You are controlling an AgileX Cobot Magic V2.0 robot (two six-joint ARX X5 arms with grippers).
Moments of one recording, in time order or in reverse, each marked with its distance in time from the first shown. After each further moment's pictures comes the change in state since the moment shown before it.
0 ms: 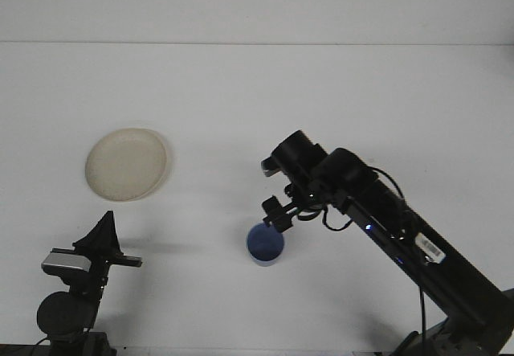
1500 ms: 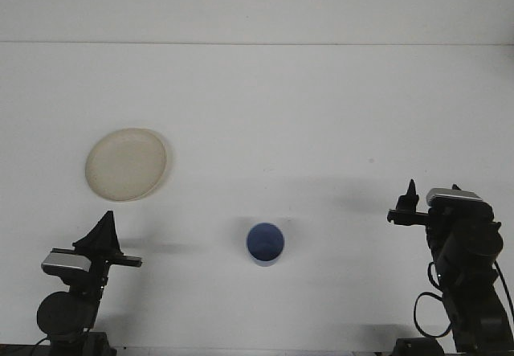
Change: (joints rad) left arm 0.000 0.000 0.000 0.000 0.000 0.000; right arm -0.642 -0.964 -0.980 0.989 0.124 -0.131
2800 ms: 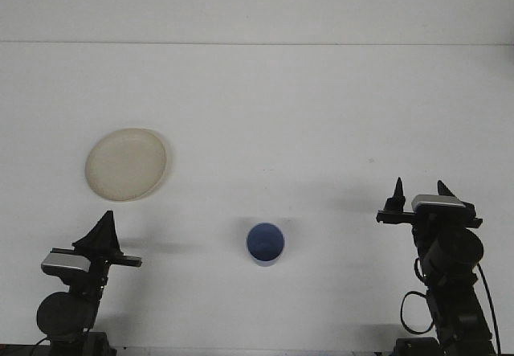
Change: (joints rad) left arm 0.000 0.000 0.000 0.008 0.000 -0.010; right arm 0.000 0.000 -0.213 0.320 -0.045 -0.024
